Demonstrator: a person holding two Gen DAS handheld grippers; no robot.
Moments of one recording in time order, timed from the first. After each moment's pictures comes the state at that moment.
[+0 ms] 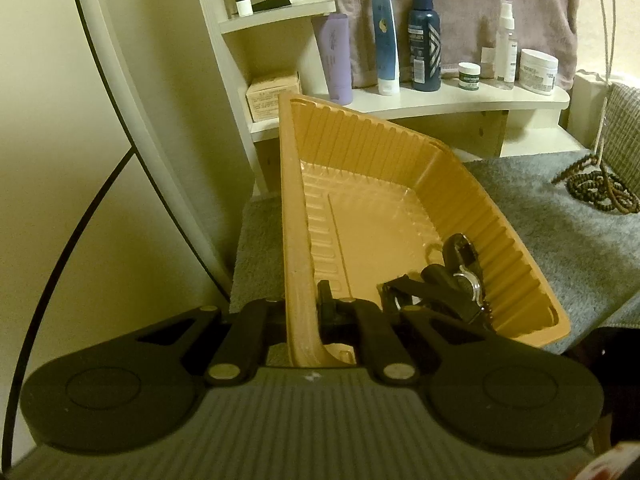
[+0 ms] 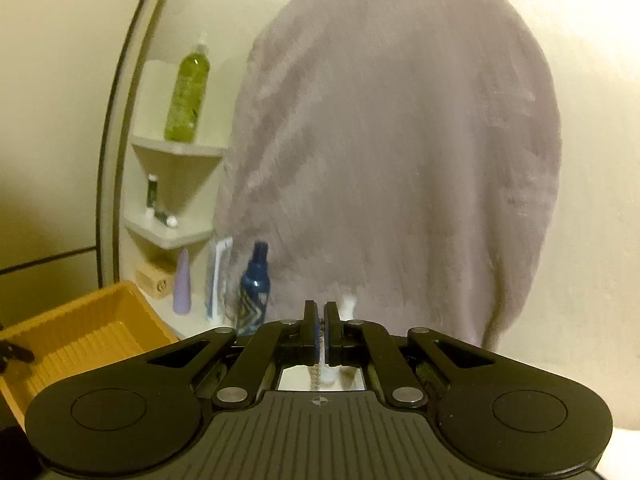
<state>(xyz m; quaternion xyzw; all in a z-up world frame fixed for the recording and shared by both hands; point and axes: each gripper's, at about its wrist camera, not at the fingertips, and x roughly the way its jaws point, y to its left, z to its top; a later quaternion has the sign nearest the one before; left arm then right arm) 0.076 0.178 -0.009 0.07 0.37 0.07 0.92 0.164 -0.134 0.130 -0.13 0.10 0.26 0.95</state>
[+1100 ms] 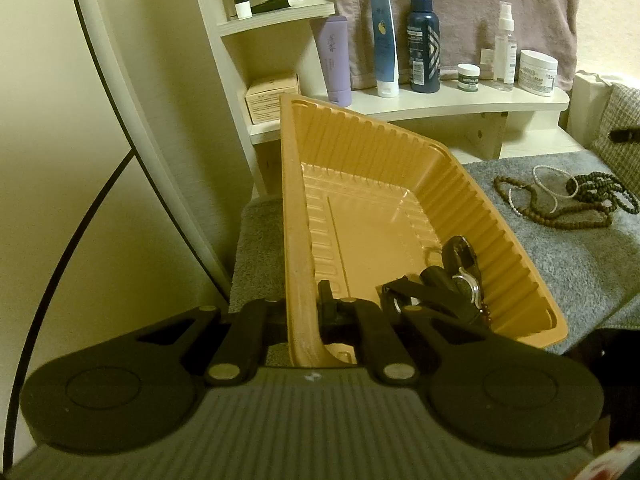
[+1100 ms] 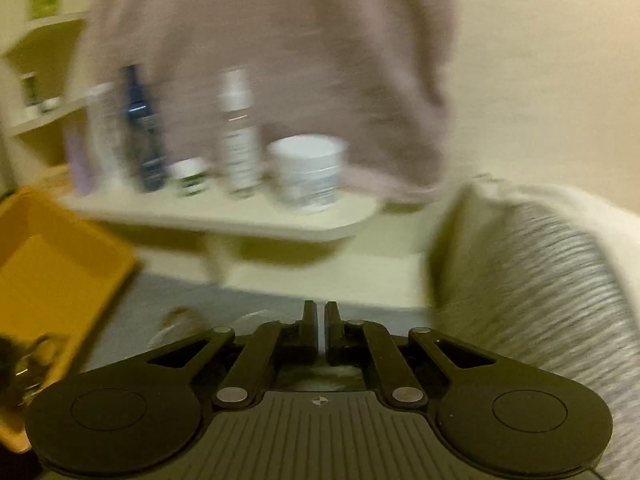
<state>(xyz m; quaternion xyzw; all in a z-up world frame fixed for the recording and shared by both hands) 0.076 0.177 -0.007 0.07 0.37 0.07 0.93 0.213 -0.182 -0.009 -0.04 0.32 0.19 0.93</state>
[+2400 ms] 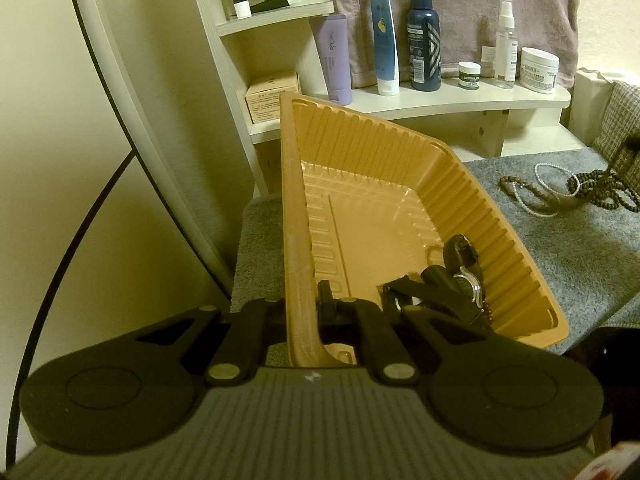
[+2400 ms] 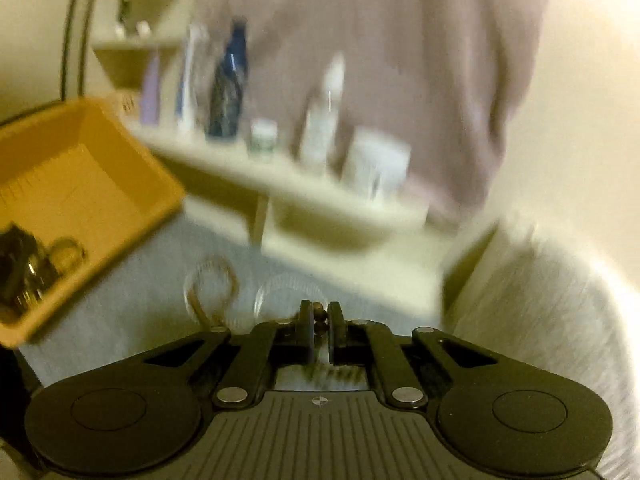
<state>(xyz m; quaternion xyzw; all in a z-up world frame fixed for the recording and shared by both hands) 0.078 0.179 -0.008 0.07 0.37 0.07 0.92 0.162 -0.162 0.010 -0.18 0.23 0.19 0.94</state>
